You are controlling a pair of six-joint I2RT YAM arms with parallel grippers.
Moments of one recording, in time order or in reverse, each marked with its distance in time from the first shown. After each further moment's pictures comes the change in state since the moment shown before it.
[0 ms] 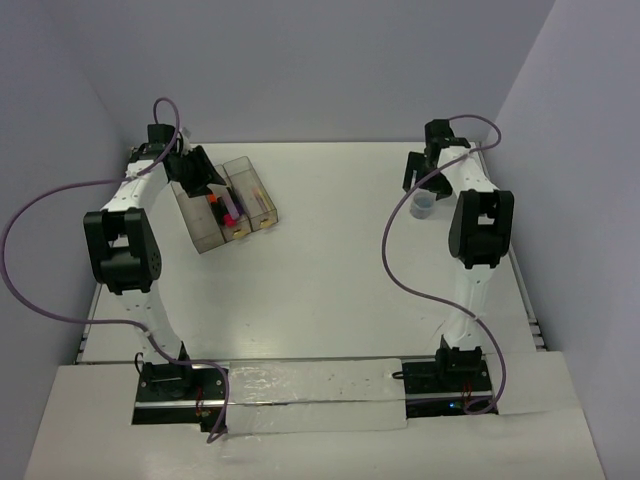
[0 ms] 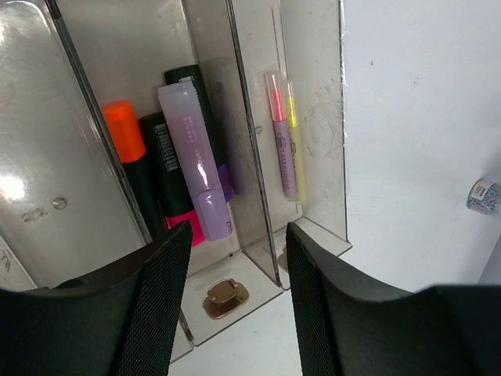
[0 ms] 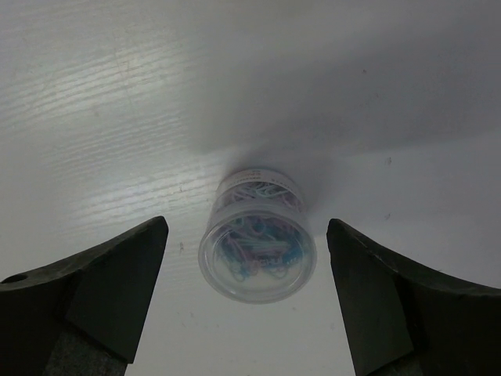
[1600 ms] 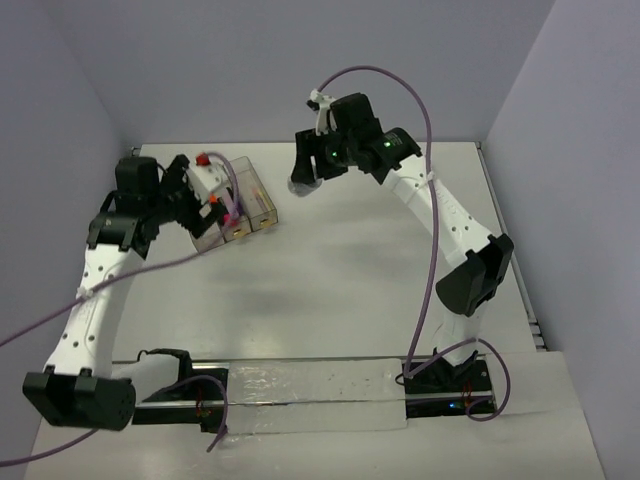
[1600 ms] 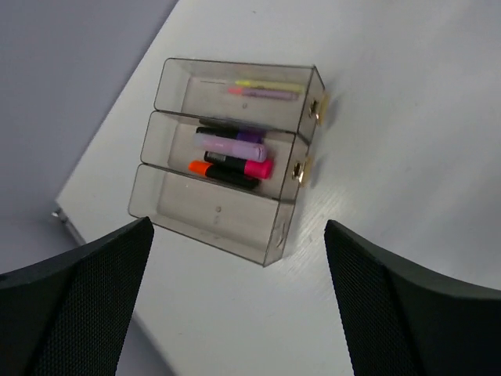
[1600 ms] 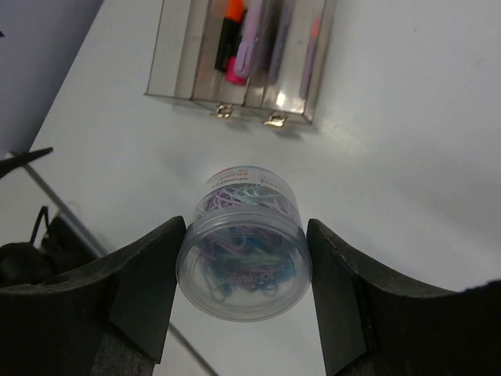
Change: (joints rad) left arm -0.160 -0.861 -0.405 -0.113 0.024 1.178; right arm 0.609 -0.364 0.158 -0.020 -0.349 0.021
